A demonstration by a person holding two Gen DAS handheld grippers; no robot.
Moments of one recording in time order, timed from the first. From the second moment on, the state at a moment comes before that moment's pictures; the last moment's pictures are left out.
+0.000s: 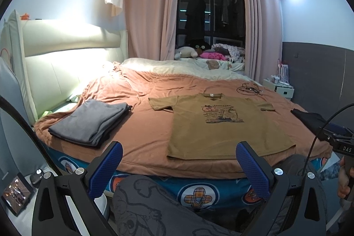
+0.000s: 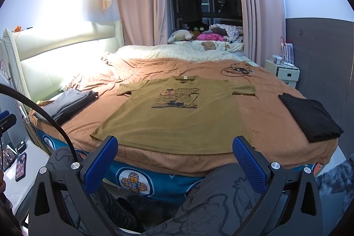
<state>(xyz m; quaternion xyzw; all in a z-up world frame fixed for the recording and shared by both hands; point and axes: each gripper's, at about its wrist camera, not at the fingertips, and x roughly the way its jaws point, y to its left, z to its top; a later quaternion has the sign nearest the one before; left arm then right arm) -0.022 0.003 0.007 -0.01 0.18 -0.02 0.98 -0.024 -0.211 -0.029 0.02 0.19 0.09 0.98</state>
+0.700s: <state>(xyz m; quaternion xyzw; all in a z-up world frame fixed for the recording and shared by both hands) -0.028 0.002 0.008 -0.01 0.18 -0.02 0.98 -0.026 -0.207 -0.029 0.02 0.19 0.10 0.98</state>
